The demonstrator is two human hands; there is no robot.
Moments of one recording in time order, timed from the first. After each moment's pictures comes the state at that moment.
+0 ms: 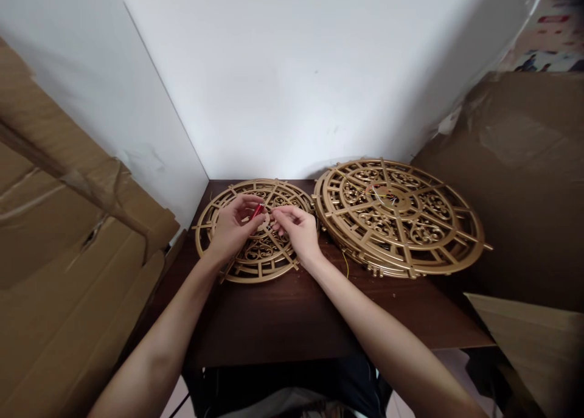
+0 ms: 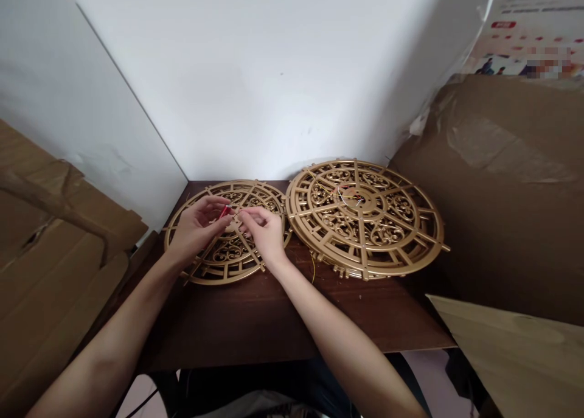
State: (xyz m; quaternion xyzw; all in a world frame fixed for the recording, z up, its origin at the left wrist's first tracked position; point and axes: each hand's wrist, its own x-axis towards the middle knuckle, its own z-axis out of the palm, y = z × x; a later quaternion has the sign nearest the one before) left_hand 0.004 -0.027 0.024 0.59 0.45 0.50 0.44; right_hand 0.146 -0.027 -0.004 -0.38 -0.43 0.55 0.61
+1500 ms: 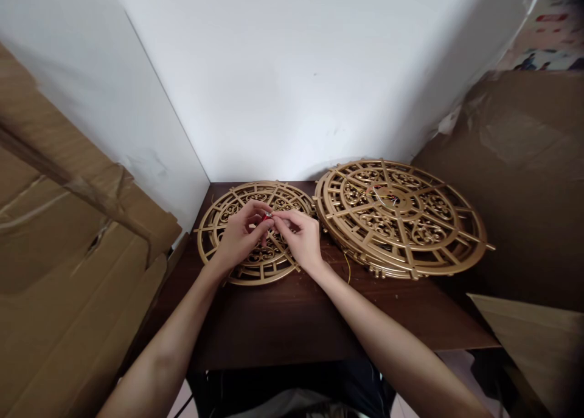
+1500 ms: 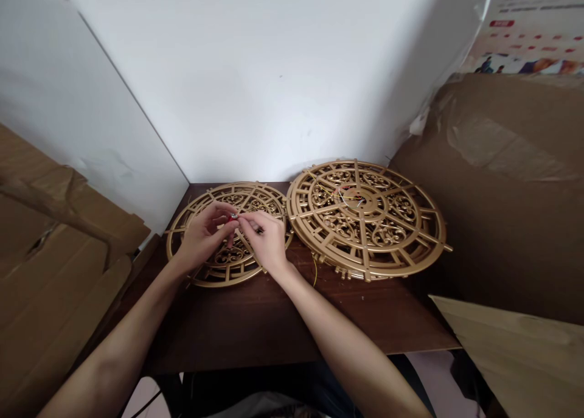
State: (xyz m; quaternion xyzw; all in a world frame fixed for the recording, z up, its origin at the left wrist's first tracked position) left_hand 0.003 -0.029 0.017 0.69 0.39 0.46 0.41; right_hand 0.155 -0.034 -0.008 -0.39 -0.64 0.26 0.61
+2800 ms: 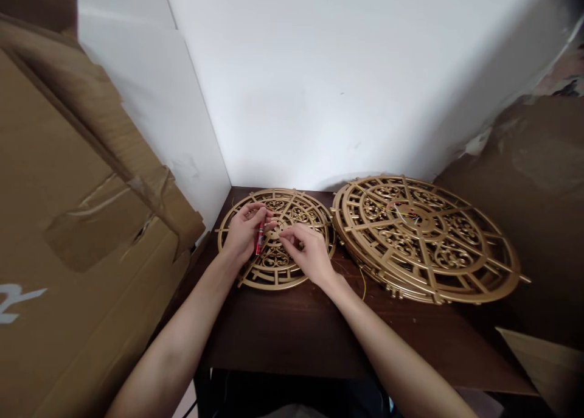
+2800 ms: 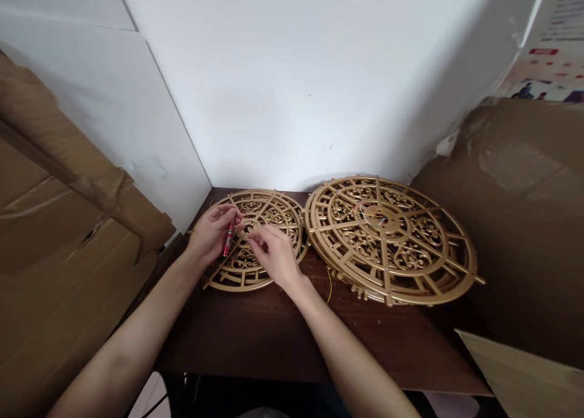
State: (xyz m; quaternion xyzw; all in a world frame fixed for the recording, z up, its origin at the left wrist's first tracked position) left_hand -0.005 -0.015 0.017 0.32 0.41 0.63 0.58; right_hand 0.153 -0.038 -0.010 -0.36 -0.77 0.22 0.48
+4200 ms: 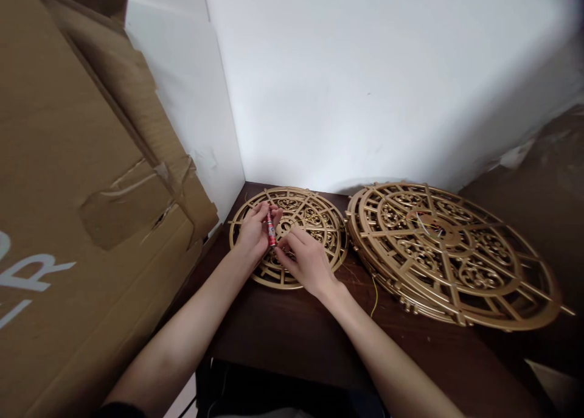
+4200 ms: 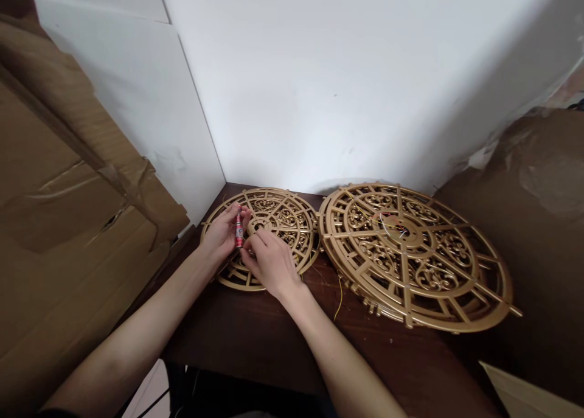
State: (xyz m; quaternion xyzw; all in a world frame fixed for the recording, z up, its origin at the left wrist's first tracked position) left_hand 0.004 -0.013 0.022 0.07 0.36 0.69 0.62; right_hand 0.136 -0.050 -0.006 -0.34 -0.85 0.12 0.39
